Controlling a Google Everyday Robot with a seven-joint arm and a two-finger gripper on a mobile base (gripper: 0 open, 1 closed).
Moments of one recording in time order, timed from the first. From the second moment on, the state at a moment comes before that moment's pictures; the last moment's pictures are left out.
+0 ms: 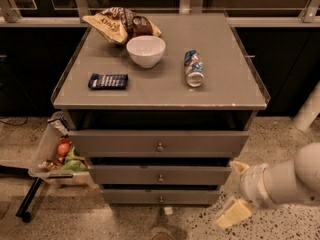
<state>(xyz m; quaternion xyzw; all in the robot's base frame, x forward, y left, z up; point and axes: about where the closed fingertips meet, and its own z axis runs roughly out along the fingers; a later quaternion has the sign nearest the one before) 0.383 -0.184 0.664 -0.48 0.83 0.17 0.25</state>
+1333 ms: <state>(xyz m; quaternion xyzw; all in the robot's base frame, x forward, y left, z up) 0.368 -0.152 0.554 -0.43 0.82 0.23 0.30</state>
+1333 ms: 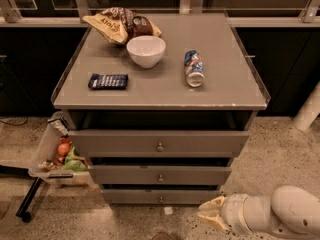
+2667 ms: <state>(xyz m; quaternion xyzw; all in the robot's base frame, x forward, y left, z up) 0.420 -0.162 0.539 -0.41 0.79 0.19 0.42</state>
